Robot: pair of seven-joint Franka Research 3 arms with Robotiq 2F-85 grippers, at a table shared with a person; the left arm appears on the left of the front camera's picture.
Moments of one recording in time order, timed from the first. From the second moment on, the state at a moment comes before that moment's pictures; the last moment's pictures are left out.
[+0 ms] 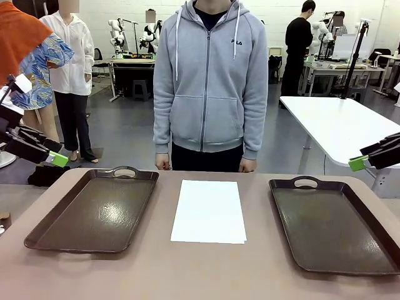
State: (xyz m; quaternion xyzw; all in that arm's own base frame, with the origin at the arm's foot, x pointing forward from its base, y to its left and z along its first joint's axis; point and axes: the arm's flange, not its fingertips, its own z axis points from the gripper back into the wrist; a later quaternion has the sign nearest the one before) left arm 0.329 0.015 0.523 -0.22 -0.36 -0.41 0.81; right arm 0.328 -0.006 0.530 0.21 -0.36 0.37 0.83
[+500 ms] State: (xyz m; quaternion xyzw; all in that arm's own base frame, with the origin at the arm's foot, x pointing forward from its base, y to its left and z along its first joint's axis) left arm 0.326 0.016 0.522 -0.23 -0.36 -0.42 0.80; right arm 0.326 -0.012 0.528 0.21 -0.36 0.38 0.83
